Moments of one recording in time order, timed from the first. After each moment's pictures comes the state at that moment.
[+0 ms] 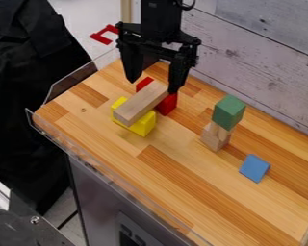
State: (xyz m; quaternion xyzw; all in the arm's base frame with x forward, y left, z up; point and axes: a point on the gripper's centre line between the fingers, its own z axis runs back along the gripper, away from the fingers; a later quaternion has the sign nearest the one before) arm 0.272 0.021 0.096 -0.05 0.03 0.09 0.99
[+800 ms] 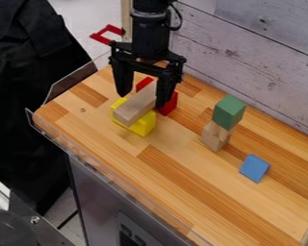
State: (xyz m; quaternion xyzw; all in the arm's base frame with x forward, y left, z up) arm 0.271 0.039 0.062 -0.05 0.09 0.08 0.99
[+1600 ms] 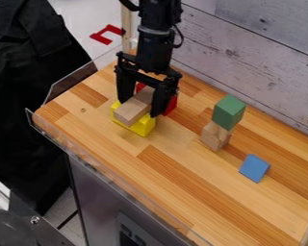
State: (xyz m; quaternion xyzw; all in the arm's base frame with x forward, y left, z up) arm 0.284 0.044 0.029 -0.04 0.14 0.01 0.99
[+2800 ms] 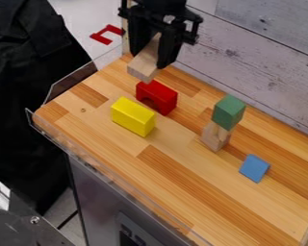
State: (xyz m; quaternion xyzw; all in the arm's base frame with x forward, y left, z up) arm 0.274 0.023 0.129 0.01 0.05 0.02 1.00
